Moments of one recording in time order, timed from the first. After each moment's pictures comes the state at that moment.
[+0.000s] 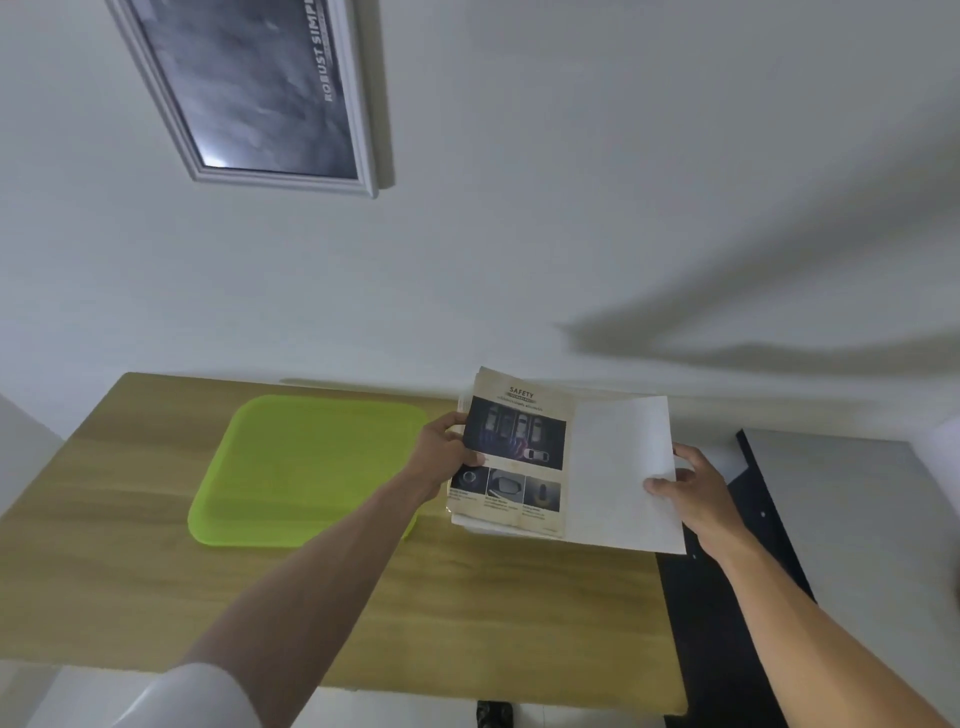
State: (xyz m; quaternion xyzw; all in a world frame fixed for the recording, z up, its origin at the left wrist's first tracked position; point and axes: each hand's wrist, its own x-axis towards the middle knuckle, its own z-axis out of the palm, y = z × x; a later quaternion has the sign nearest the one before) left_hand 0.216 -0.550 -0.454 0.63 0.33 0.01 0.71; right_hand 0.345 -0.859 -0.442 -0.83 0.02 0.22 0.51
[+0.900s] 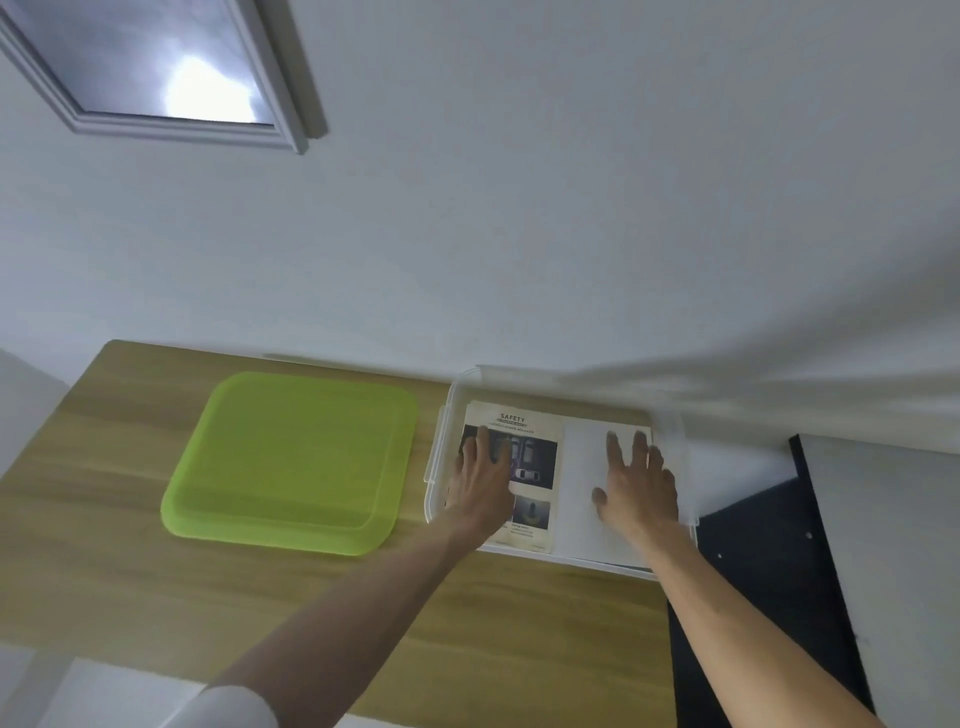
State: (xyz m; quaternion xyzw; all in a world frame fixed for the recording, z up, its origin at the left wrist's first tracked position) left_hand 0.286 -0.613 -0.544 0.95 0.25 -0.12 0.17; right_hand 0.406 -0.785 -0.534 -0.94 -0.26 0.18 -0.08
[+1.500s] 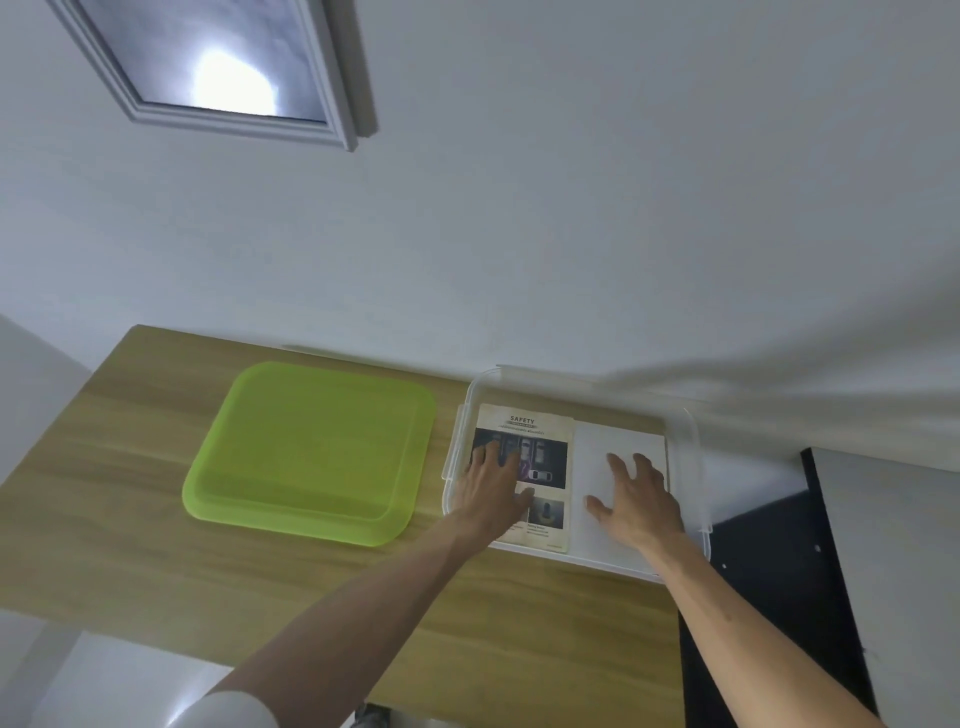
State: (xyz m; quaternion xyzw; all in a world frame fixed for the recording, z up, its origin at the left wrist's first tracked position) left_hand 0.265 -0.605 -0.535 0.94 0.23 -0.06 0.22; right_hand 0.390 -0.781 -0.529 -0.94 -0.27 0.22 -0.01
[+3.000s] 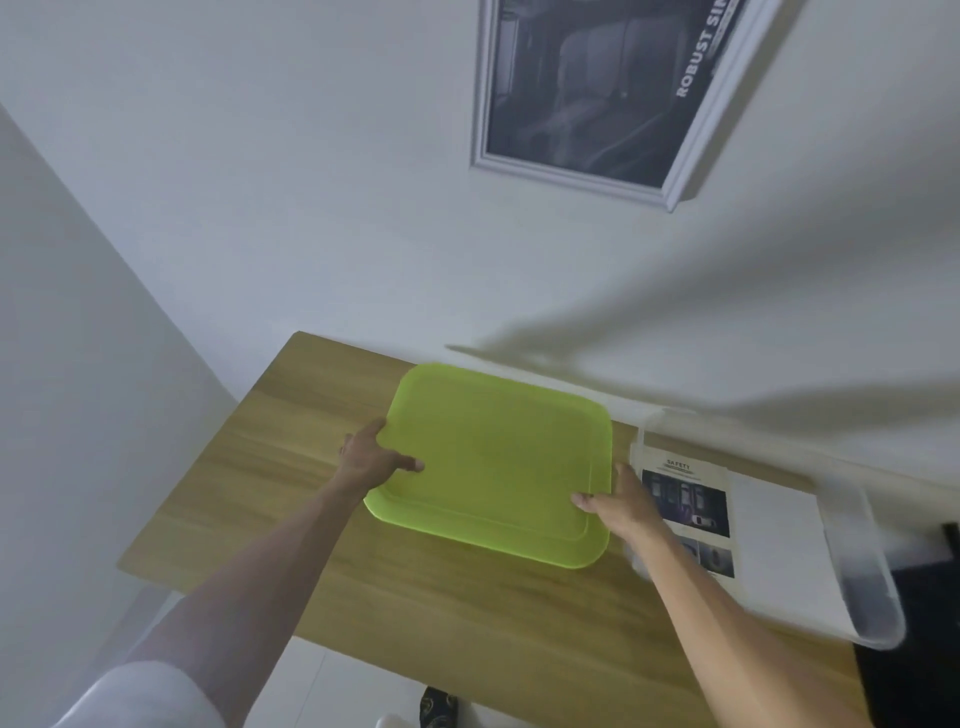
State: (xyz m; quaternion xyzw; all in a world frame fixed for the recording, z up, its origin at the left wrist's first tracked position) left_hand 0.025 -0.248 -0.538 0.68 0.55 -0.01 0.50; right_hand 0.236 -0.541 -0.504 -0.88 -0.06 0.35 0.32
